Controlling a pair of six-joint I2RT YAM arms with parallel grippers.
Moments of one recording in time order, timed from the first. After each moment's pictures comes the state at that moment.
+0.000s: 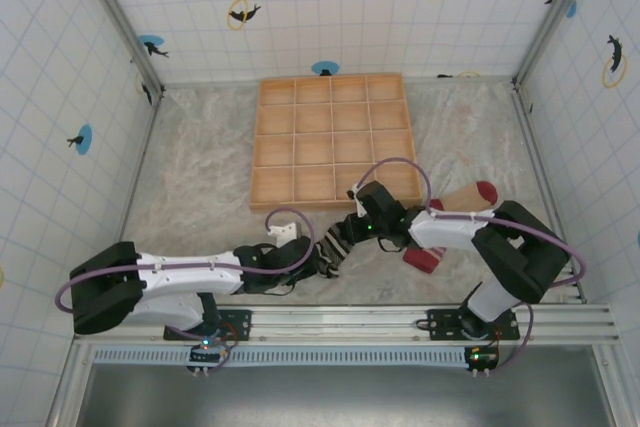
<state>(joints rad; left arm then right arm) -1.21 1.24 0.47 -0.20 -0.23 -1.36 0.84 1.56 0.64 0.05 -0.15 0.49</state>
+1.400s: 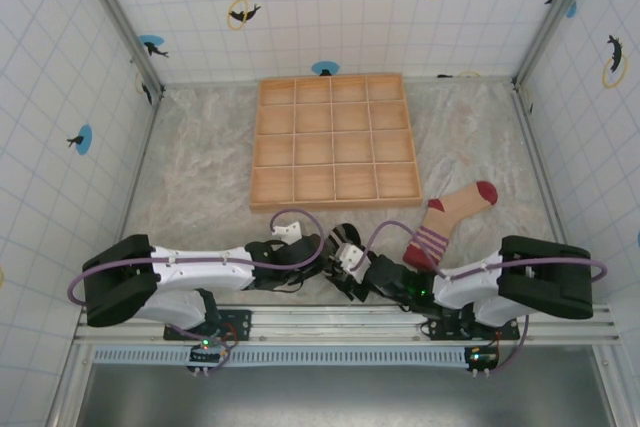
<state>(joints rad) -1.22 1.32 0.55 -0.24 -0.23 -1.47 1.35 1.40 0.21 0.72 0.26 0.04</state>
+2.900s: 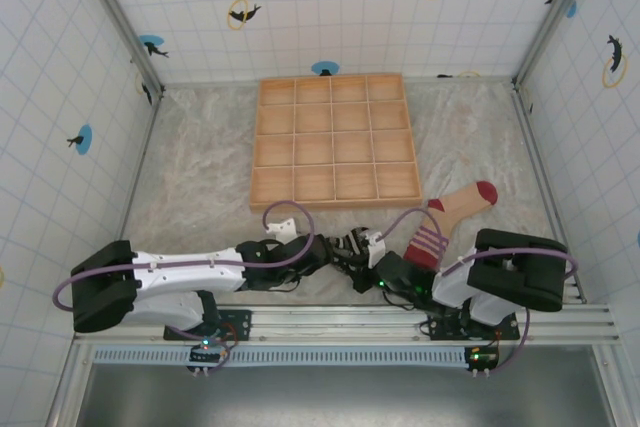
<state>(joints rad) -1.24 1.24 0.57 -0.33 -0.30 -1.47 1.25 1.53 0.11 0.96 0.20 0.77</state>
